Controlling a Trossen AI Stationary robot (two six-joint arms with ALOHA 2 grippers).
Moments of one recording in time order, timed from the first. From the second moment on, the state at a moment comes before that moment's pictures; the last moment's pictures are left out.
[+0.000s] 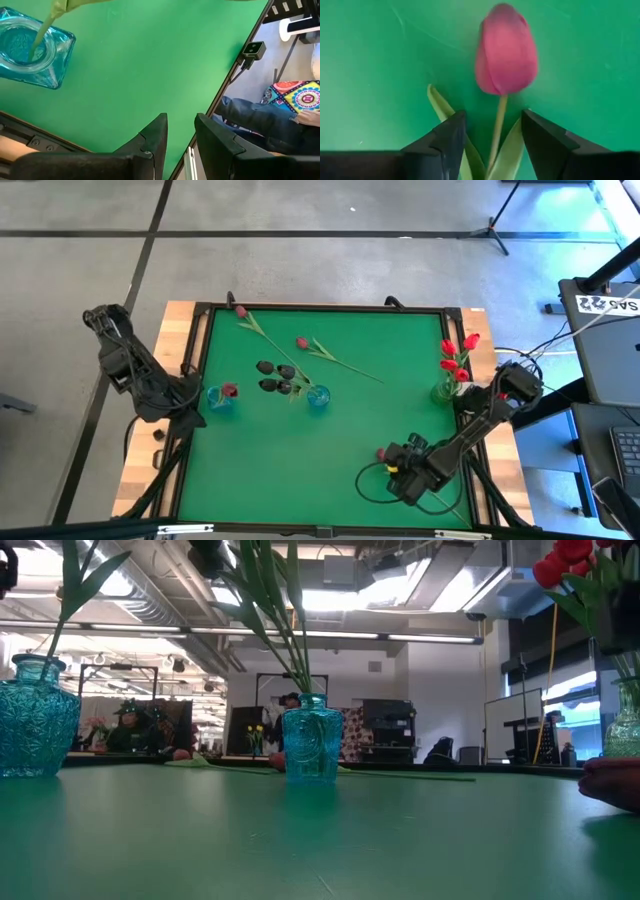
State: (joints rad) left arm -0.83 0.78 1.03 -1.25 -0.21 -1.54; right arm 0.81 1.75 0.99 -0.69 0.25 1.30
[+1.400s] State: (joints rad) left arm -0.83 0.77 1.12 -1.16 -0.60 -1.32; right arm 0.52 1.61 1.95 -0.66 0.44 0.35
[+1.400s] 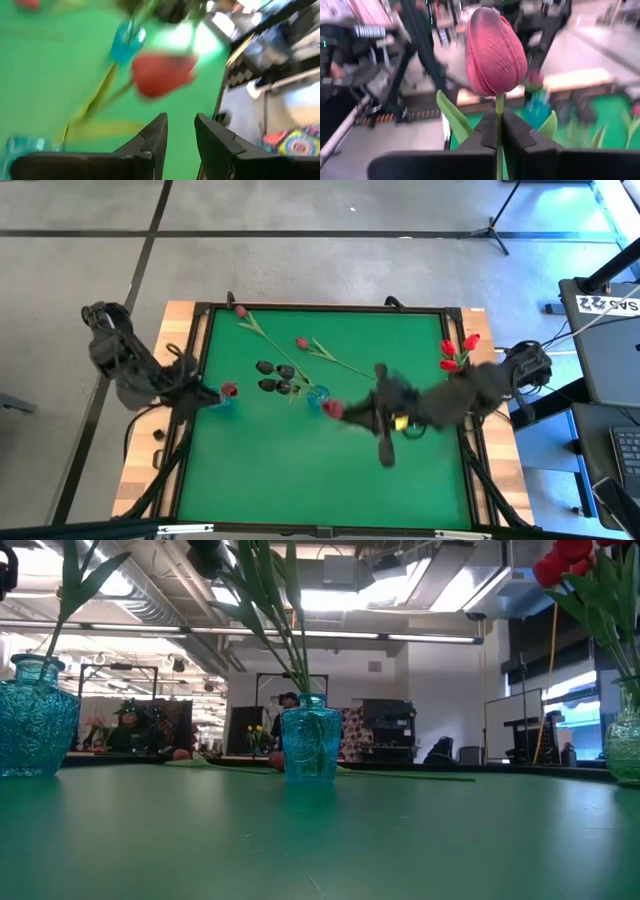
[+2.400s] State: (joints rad) left arm -0.31 1.08 1.36 -0.13 -0.75 -0.20; right arm -0.11 1.61 2.02 -0.14 -0.37 0.08
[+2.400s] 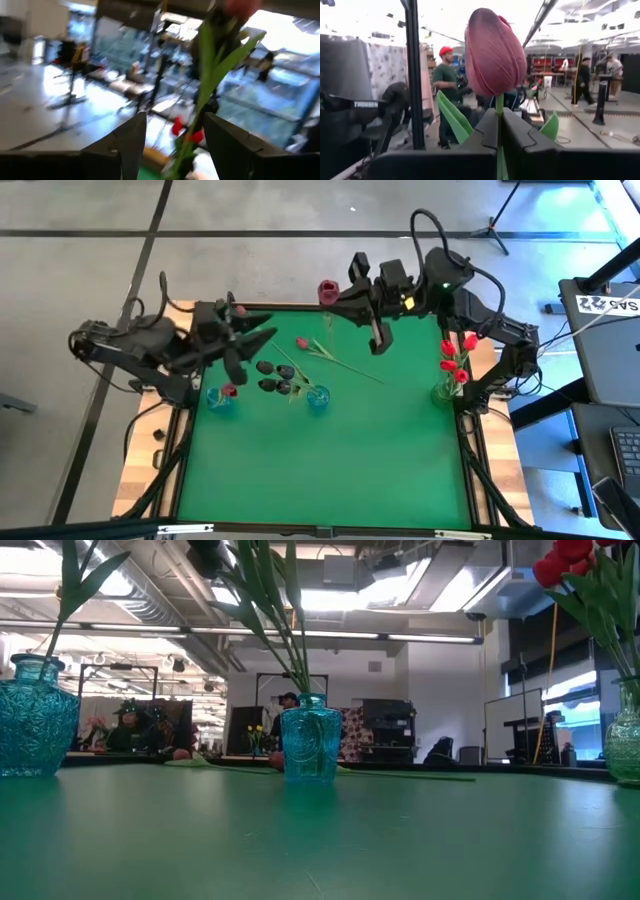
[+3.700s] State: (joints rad) left arm 0.00 1.24 1.36 0.08 -0.41 0.04; right arm -0.08 1.71 2.02 -0.17 -0.06 0.01
